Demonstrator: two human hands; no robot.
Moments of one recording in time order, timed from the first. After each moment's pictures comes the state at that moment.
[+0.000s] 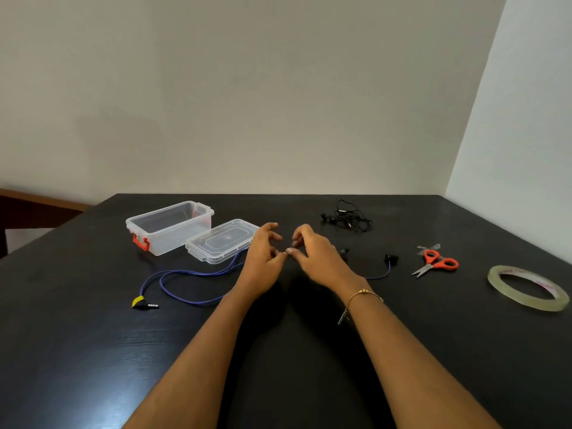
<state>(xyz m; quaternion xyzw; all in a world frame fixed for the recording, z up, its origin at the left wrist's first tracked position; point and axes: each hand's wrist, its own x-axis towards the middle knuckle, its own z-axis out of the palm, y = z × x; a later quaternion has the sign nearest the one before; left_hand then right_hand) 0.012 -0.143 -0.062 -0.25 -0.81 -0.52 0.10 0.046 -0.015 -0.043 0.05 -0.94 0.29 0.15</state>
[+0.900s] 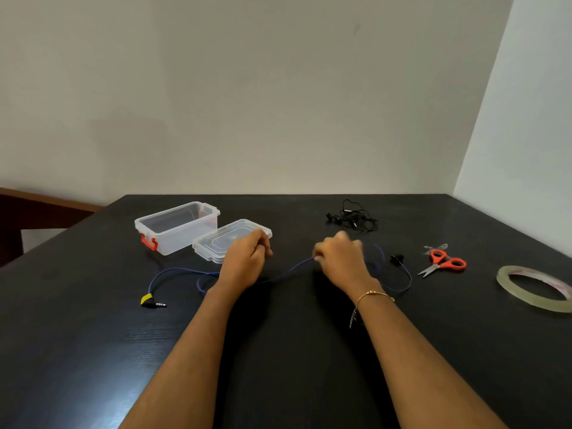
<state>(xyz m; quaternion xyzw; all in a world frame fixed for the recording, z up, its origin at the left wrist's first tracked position) 0.001 -0.174 -0.056 -0.23 -0.86 -0.44 0.15 0.048 0.007 -0.050 -0.03 -0.98 -0.03 0.17</state>
